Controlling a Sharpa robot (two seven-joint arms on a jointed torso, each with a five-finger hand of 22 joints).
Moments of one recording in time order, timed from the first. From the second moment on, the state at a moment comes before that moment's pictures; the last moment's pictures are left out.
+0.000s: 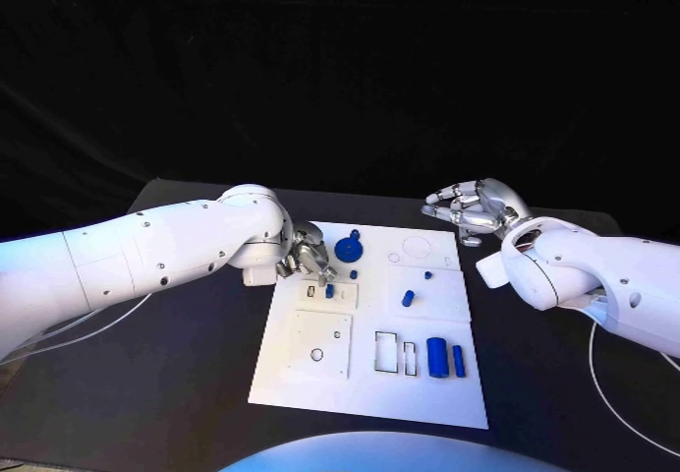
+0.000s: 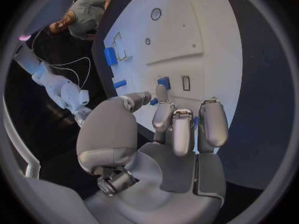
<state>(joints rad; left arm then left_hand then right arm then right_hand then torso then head) 1.28 -0.65 -0.09 1.39 -0.96 0.29 -0.54 1.00 -0.23 0.66 0.26 0.26 0.95 0.01 0.78 0.67 1.37 -0.05 1.31 1.06 1.47 -0.10 1.54 1.31 0.09 1.36 0.01 1.42 1.21 1.24 -0.85 -0.15 1.51 -0.52 -0.54 0.14 1.18 -0.16 0.35 0.07 0.24 0.81 0.17 0.29 0.32 1.16 0.09 1.18 1.06 1.46 0.02 1.47 1.30 0.07 1.36 0.12 1.20 1.31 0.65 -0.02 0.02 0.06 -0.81</state>
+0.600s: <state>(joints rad) 1.33 -0.70 -0.02 1.32 -0.97 0.24 -0.53 1.05 -0.23 0.53 0.29 0.25 0.83 0.09 0.63 0.57 1.22 0.01 1.14 0.79 1.46 -0.05 1.52 1.31 0.09 1.31 0.05 1.37 1.12 1.24 -0.86 -0.15 1.51 -0.52 -0.54 0.14 1.18 -0.16 0.35 0.07 0.24 0.81 0.17 0.29 0.32 1.16 0.09 1.18 1.06 1.46 0.02 1.47 1.30 0.07 1.36 0.12 1.20 1.31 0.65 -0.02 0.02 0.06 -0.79</state>
